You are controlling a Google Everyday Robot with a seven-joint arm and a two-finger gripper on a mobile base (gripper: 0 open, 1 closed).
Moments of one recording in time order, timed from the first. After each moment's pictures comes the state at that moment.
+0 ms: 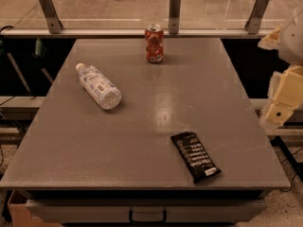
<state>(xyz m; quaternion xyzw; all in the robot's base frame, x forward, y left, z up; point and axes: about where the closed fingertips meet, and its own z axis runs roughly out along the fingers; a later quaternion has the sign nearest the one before) 0.438 -0.216 0.979 -0.60 0.78 -0.04 0.16</state>
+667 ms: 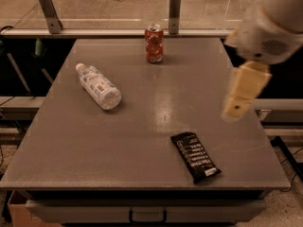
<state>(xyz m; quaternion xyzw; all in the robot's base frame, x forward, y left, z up) 0.459 -0.162 0.973 -0.62 0.77 -0.03 0.17</state>
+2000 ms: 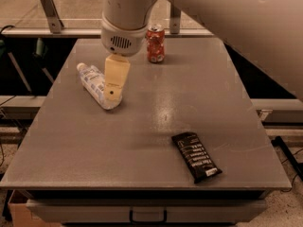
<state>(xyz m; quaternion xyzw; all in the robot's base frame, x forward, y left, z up) 0.533 0.071 0.940 -0.68 0.72 0.01 0.17</state>
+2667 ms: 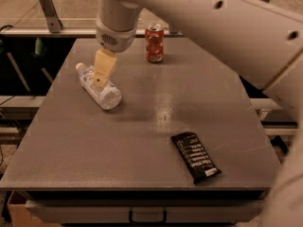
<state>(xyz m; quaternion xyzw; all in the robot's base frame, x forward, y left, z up) 0.602 0.092 0.917 -0.60 0.77 0.01 0.20</state>
